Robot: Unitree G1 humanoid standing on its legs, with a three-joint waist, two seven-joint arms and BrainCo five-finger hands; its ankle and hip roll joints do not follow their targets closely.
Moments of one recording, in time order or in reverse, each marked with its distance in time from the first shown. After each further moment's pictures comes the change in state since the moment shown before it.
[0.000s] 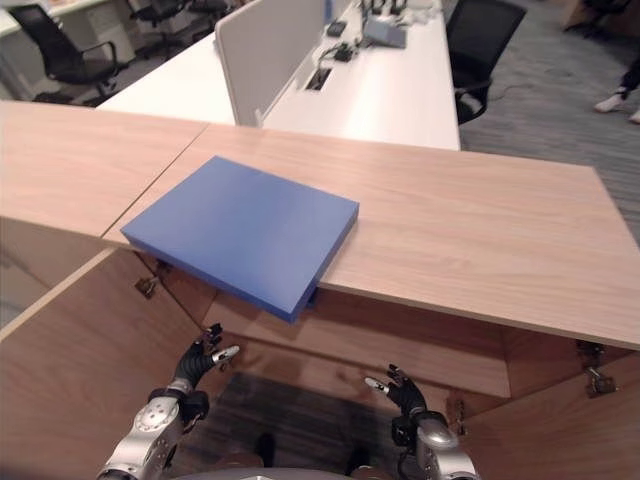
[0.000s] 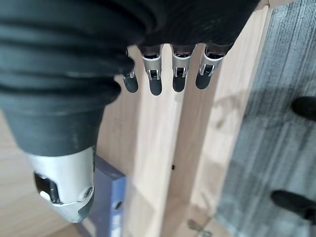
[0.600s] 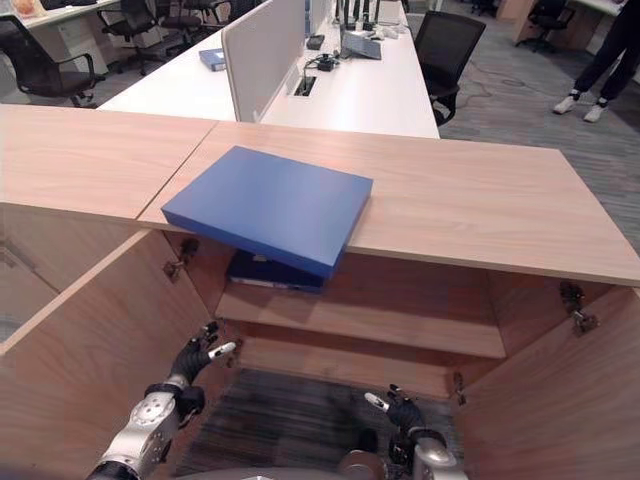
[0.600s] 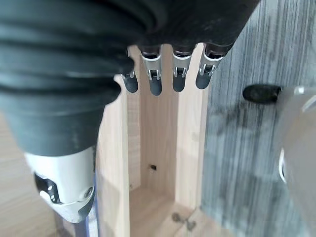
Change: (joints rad) left arm -0.037 0.043 -0.003 0.056 0.001 0.008 -0.016; right arm 0.063 0.090 -0.045 0.051 0.001 0.008 -0.005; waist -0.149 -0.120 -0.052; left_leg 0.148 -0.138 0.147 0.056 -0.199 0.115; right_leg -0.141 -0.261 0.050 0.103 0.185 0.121
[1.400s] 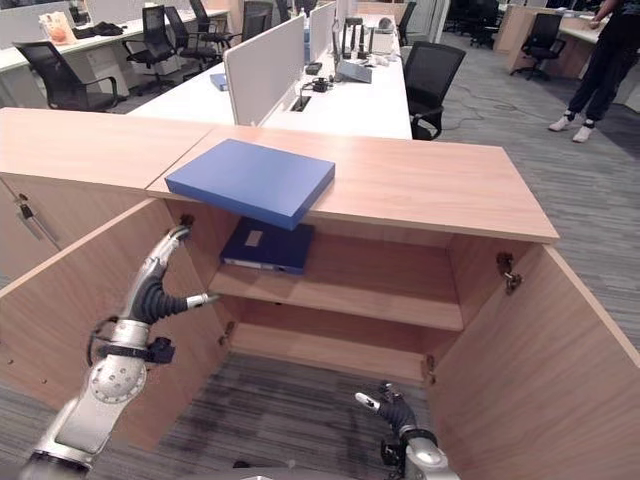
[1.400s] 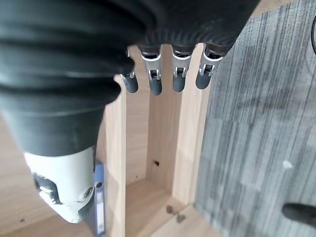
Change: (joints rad) left arm 0.031 0.231 0.128 -0.641 0.774 -0.088 0.320; right arm 0.041 -0.013 0.087 -0.059 0.001 -0.053 -0.032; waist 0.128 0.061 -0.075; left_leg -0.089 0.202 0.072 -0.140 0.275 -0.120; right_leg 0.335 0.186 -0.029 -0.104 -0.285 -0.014
